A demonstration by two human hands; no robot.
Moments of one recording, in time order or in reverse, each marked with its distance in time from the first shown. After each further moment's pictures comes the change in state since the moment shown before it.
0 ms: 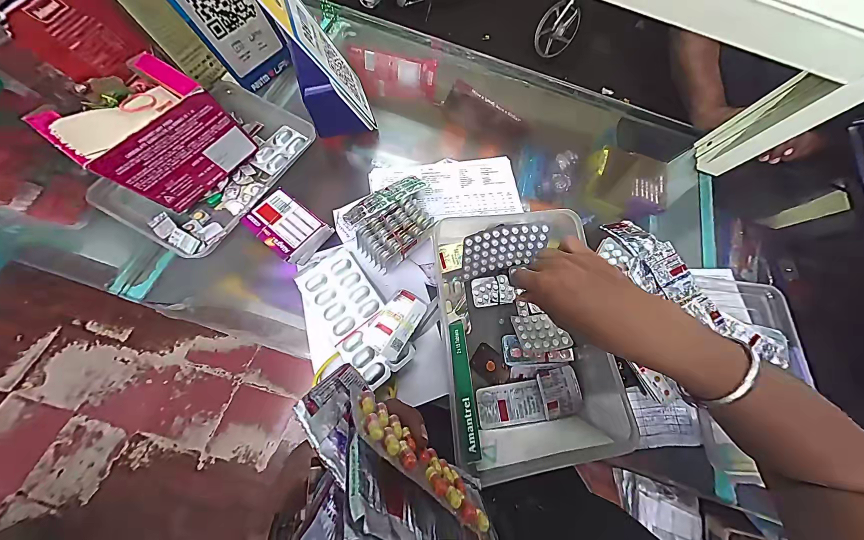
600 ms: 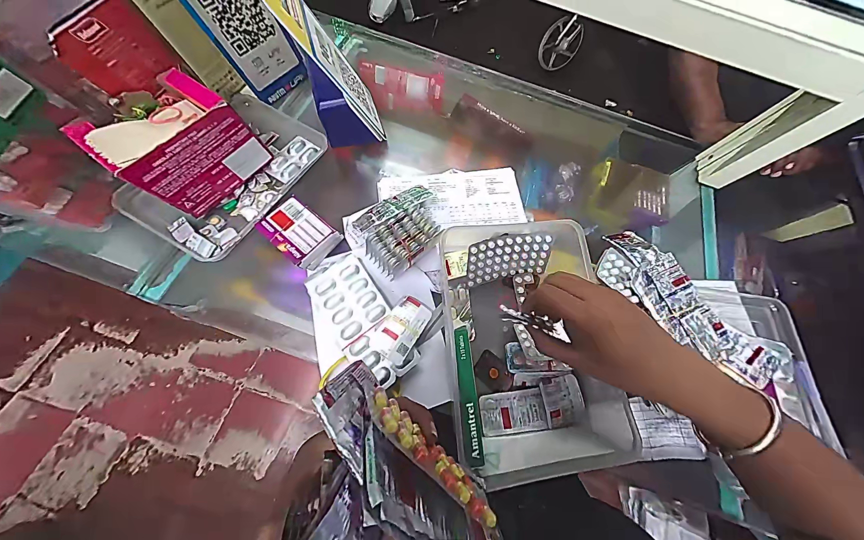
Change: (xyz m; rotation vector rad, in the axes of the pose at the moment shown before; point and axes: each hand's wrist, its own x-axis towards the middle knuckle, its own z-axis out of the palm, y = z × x) left_hand 0.016 -0.027 -0.024 -0.457 -0.392 -0.015; right_hand -0.028 -0.004 0.027 0.333 0.499 -0.127
